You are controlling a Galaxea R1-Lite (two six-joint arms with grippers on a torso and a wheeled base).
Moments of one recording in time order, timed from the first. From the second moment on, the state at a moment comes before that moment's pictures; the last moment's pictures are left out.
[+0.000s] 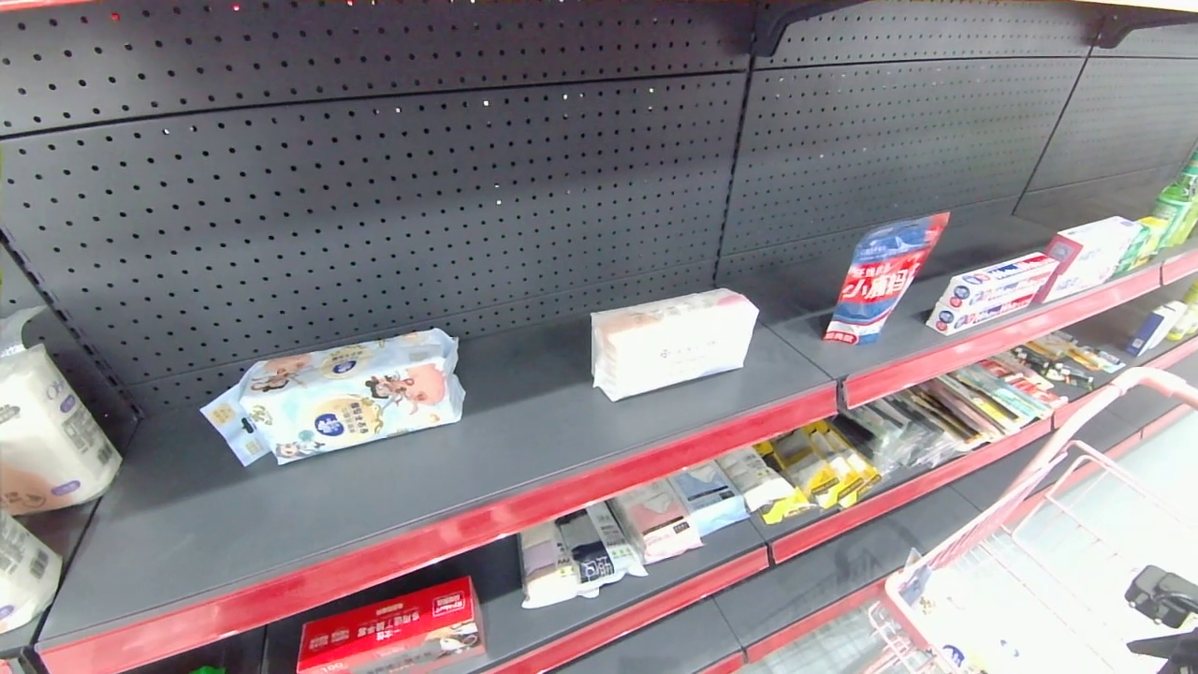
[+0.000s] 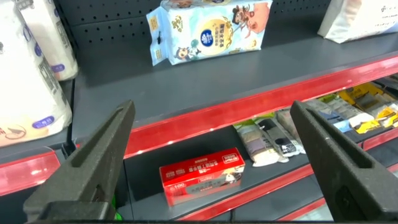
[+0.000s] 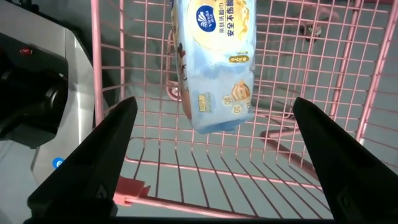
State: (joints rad) left arm 0.01 0.00 0.00 0.00 -0.01 0.00; right arm -0.93 2.21 -0.55 -0.32 0.49 -1.32
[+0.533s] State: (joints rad) left arm 0.01 0.00 0.00 0.00 -0.01 0.00; right arm -0.93 2.21 -0.55 -0.31 0.49 -1.34
